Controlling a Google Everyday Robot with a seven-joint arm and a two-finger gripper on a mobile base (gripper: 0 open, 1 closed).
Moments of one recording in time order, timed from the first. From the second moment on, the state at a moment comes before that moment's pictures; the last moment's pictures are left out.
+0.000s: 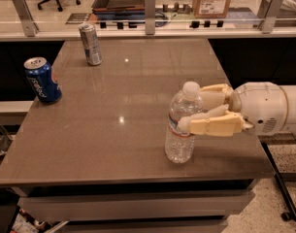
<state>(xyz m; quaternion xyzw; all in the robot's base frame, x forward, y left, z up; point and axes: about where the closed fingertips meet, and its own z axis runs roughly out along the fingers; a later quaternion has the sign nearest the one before) 0.411 -0.081 0.946 -0.48 0.57 0.46 0.49</state>
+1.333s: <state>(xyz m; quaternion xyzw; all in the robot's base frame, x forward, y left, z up) 0.454 -0.072 0.969 -0.48 0.57 0.44 0.50</state>
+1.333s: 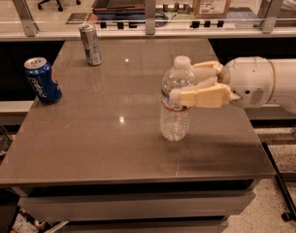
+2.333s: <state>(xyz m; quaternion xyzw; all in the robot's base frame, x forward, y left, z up) 0.600 -0.008 1.027 -0.44 0.61 0.36 0.56</state>
